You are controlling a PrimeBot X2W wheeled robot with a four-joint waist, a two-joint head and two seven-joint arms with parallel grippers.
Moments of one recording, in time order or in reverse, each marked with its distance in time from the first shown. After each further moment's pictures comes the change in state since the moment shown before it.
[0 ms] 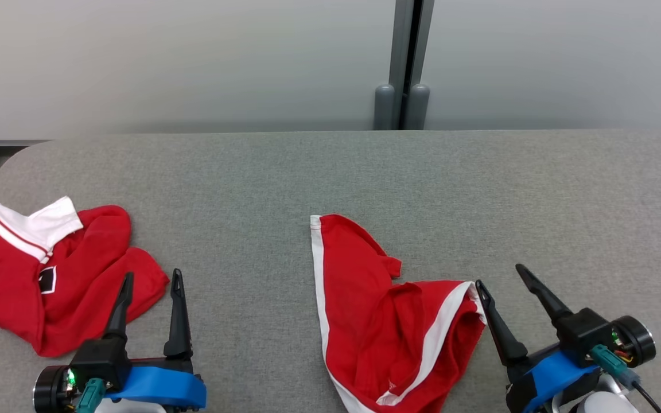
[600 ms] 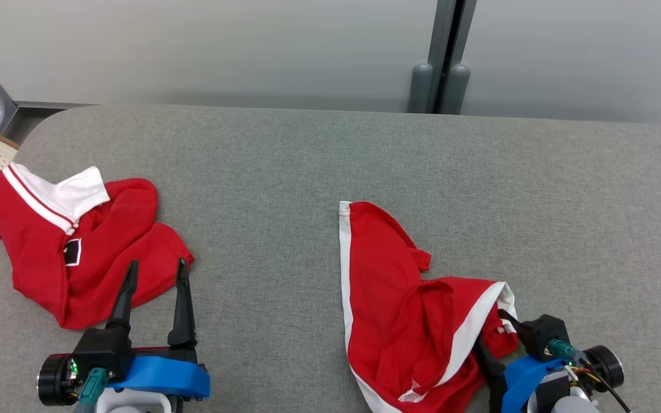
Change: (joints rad) left arm -0.032 0.000 -0.017 0.005 -0.009 -0.001 0.000; right arm -0.138 0.056 0.049 0.456 0.024 0.000 0.049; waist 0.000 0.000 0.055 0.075
